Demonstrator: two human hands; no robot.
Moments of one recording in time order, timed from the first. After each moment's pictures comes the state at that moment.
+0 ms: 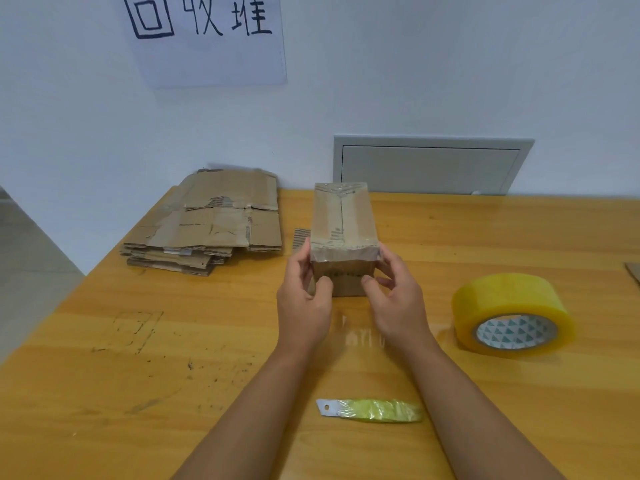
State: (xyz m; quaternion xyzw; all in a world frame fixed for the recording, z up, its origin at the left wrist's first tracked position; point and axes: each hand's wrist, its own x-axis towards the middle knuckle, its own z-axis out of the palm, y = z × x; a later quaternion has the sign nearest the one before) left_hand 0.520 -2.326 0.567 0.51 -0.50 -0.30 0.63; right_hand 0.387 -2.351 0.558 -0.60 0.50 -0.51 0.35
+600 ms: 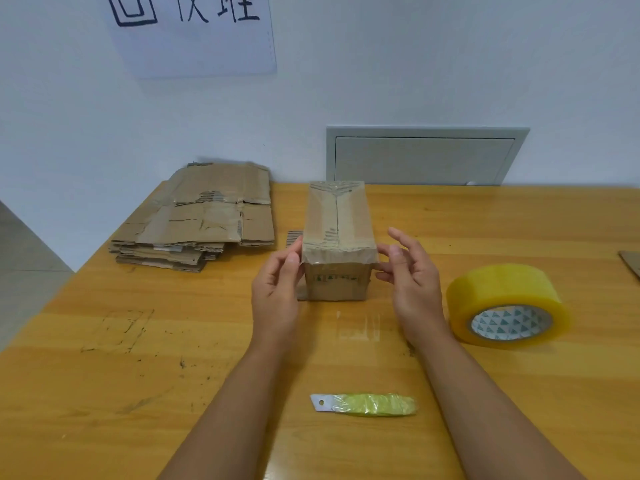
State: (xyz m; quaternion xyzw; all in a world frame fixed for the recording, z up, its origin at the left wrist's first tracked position) left_hand 0.538 -2.327 0.569 0.48 -0.42 -0.37 0.67; right_hand 0.368 -2.358 0.563 -0.53 0.45 -0.60 0.39
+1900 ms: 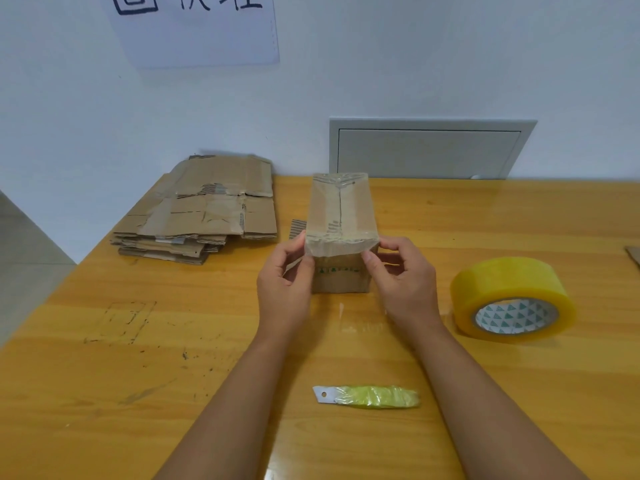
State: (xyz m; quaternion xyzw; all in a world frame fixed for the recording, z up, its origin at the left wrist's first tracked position) left_hand 0.538 -2.329 0.565 0.51 -0.50 -0.29 0.64; right_hand 0.373 -2.357 0.556 -0.63 0.49 -0.55 0.26
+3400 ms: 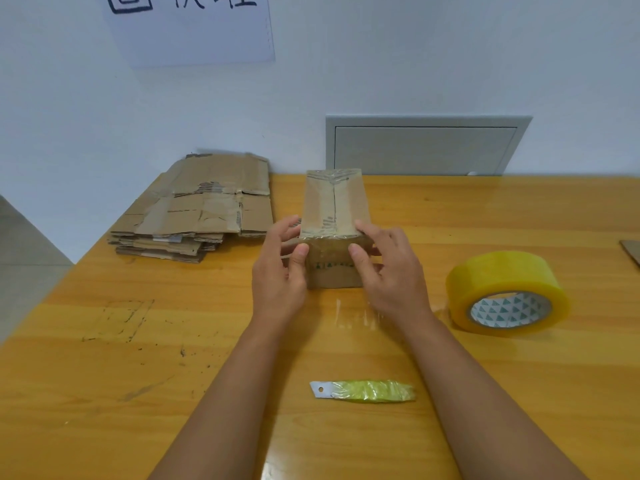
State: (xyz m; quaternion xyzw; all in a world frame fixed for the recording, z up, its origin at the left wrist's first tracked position) left_hand 0.549 -2.339 0.564 0.54 -0.59 -0.17 0.57; right_hand 0.379 -2.361 0.558 -0.72 0.49 -0.49 0.12
